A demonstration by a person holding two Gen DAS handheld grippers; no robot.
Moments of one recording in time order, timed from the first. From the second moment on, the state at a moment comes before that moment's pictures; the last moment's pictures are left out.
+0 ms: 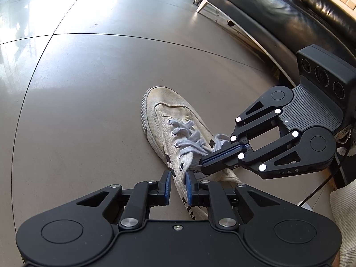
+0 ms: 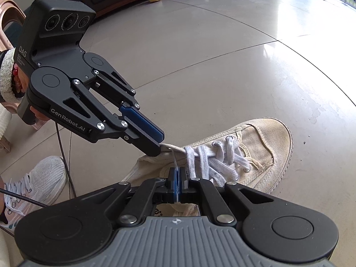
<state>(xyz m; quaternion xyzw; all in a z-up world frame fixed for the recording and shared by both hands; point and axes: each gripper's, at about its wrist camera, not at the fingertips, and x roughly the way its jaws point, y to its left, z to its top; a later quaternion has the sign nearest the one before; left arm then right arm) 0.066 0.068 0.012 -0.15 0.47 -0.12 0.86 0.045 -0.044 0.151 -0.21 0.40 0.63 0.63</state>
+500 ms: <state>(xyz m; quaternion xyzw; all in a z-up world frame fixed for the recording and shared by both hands) 0.066 0.078 0.011 -0.20 0.48 -0.11 0.85 0.049 -0.053 0.154 -0.15 0.43 0.62 0.64</state>
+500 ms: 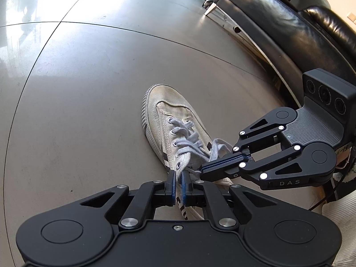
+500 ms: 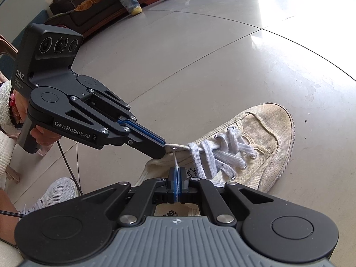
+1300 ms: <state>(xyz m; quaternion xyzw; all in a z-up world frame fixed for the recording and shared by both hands) 0.067 0.074 0.012 -0.19 0.48 -0.12 0.85 0.045 -0.036 0.143 -0.15 0.44 0.61 0.64</state>
